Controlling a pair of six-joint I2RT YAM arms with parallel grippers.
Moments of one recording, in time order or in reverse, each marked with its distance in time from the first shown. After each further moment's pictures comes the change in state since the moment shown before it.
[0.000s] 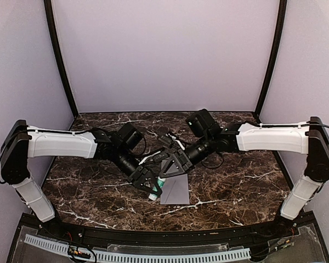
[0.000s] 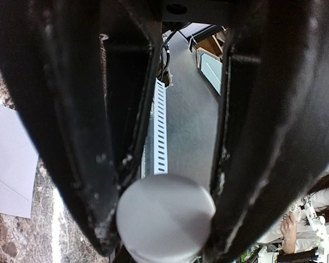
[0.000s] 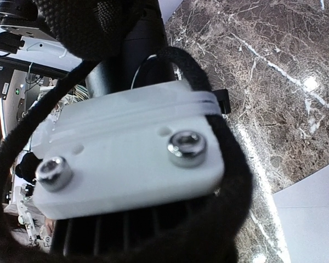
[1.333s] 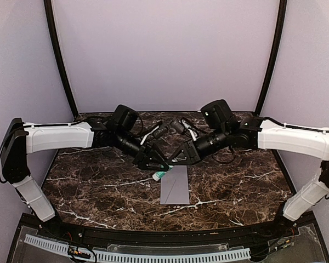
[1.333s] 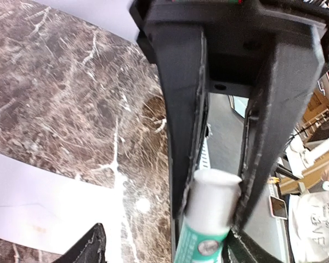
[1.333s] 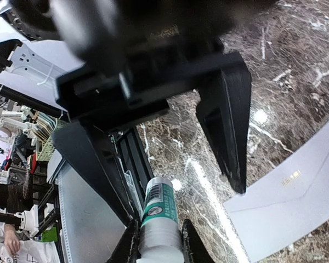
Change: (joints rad) left arm 0.074 0.013 0.099 0.154 -0.098 0.052; right arm -0.017 -0.181 -0.038 -0.033 0.272 -0.054
